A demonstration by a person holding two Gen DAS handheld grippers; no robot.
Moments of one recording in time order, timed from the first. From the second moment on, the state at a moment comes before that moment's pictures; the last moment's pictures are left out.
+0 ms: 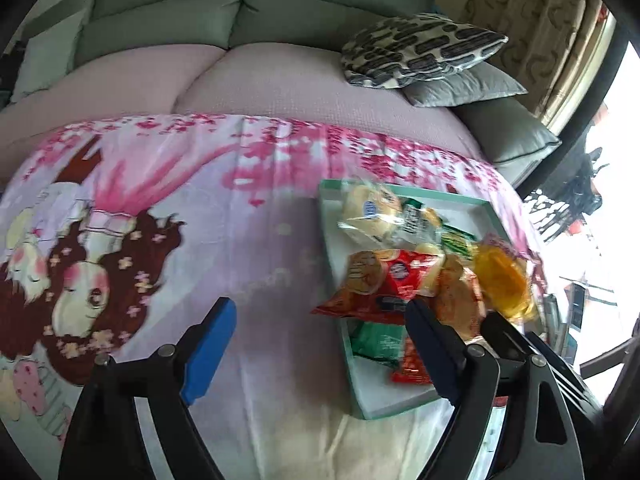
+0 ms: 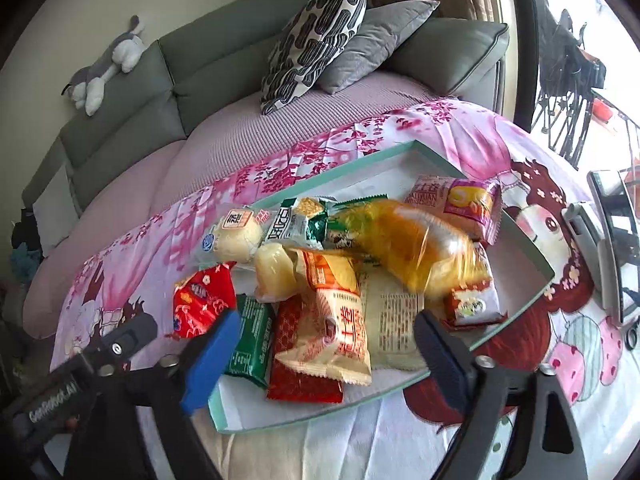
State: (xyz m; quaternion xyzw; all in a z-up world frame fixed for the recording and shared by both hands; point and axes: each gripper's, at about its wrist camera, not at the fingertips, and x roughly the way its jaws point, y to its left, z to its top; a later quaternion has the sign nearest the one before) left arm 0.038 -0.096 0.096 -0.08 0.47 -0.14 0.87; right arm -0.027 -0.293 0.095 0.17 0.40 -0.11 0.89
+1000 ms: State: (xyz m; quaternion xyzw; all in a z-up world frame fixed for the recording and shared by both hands) left arm -0.010 -0.053 0.052 0.02 0.51 0.02 0.86; right arm -0.062 -0.253 0.074 0.12 0.44 -0.09 0.89
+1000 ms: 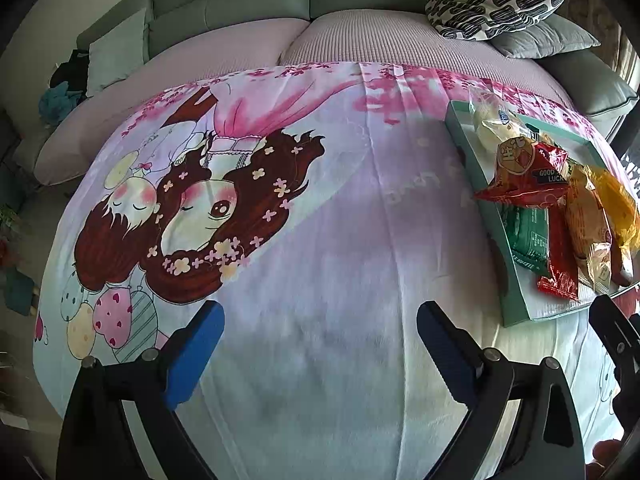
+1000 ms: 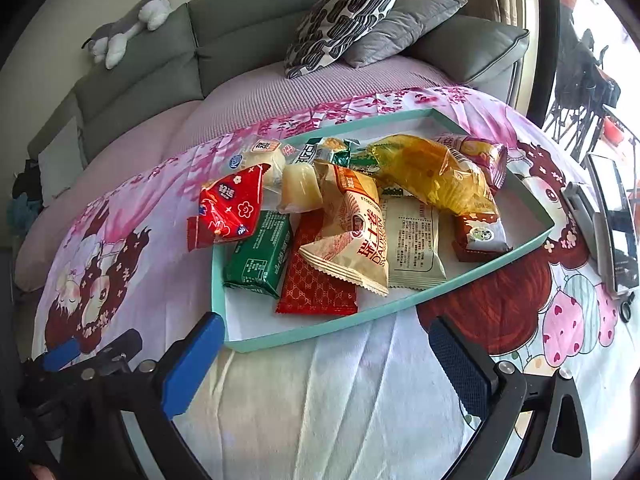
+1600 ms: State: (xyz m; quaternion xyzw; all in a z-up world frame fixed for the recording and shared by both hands) left arm 0.000 -0.050 0.041 0.02 0.53 0.02 0.85; right arm -0.058 -0.256 0.069 0.11 0.44 -0.10 0.88
